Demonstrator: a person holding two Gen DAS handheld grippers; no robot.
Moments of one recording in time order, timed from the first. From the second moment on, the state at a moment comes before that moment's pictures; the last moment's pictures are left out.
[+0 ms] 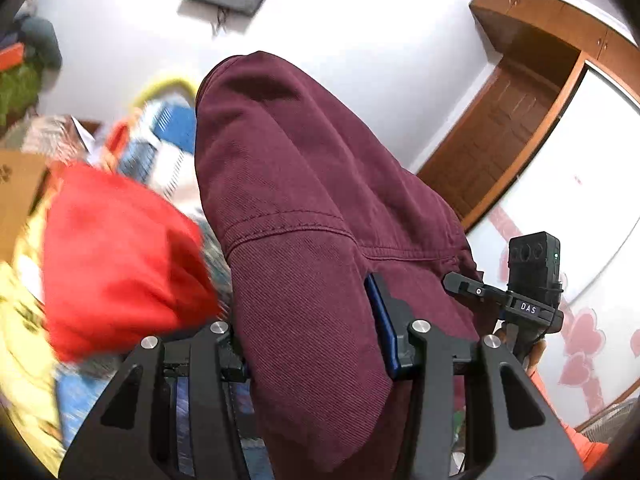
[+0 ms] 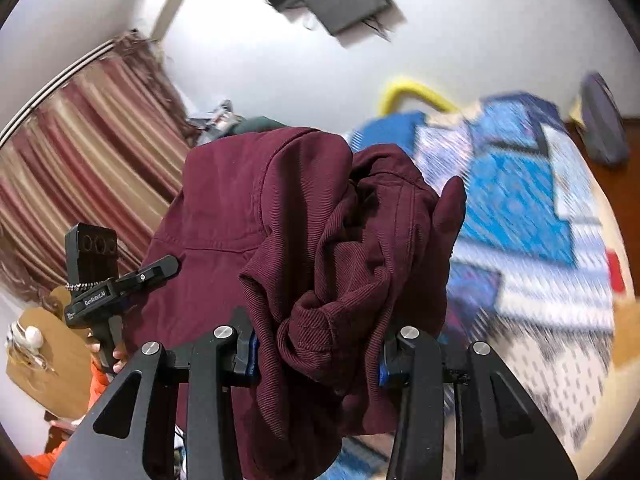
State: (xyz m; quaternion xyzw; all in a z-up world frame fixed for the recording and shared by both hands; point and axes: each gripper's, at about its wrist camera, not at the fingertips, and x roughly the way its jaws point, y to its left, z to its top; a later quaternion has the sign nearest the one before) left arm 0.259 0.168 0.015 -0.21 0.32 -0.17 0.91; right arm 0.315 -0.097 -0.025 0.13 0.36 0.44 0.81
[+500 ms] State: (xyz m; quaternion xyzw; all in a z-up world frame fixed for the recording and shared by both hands) left arm 0.346 0.357 -0.065 -0.25 0.40 -0.08 0.88; right arm 0.417 0.081 -0.100 0.10 0.42 0.47 0.77
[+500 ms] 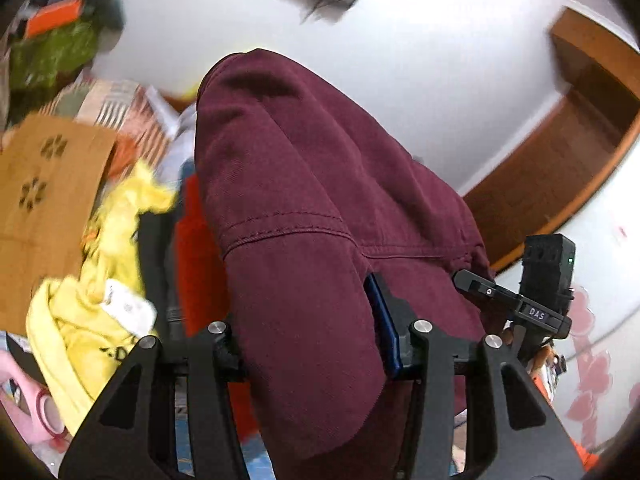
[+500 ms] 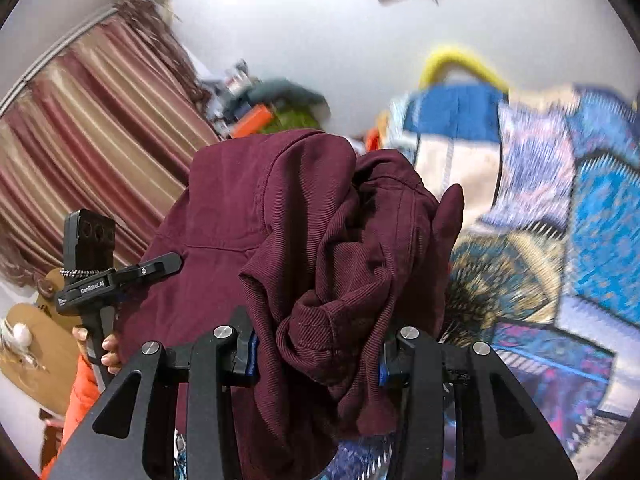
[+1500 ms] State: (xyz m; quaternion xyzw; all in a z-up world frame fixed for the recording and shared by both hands) left arm 0.233 0.274 -0.011 -0.09 0.32 0.09 0.94; right arm 0.317 0.035 -0.039 -0.01 0.35 0.38 0.86
